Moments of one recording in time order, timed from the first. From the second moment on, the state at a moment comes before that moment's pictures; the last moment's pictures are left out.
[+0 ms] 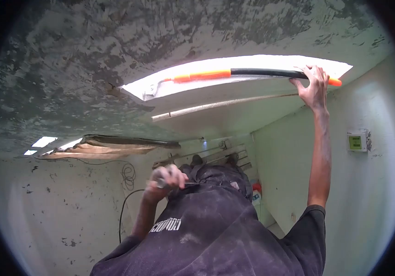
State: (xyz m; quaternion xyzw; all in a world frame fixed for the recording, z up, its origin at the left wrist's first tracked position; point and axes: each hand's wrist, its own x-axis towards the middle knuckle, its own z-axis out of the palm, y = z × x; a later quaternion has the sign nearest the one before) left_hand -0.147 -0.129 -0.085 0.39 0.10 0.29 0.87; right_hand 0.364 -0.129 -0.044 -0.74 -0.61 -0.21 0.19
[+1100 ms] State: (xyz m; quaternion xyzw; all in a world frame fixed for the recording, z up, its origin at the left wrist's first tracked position) left_hand -0.006 -0.044 0.035 0.81 0.21 0.45 0.31; right_hand 0.172 -0.241 -0.034 -0.33 -0.16 0.31 0.87
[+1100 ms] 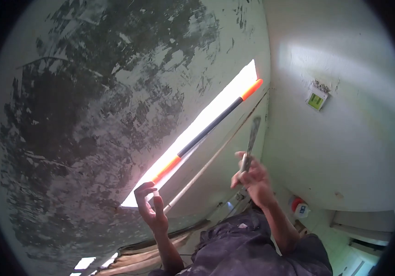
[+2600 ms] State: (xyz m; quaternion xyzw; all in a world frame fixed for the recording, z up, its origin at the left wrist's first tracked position) left_hand -0.058 -0.054 -0.078 0.89 0.20 -0.02 0.41; right_hand 0.115 -0.093 0.107 -0.06 -0.02 0.52 0.85
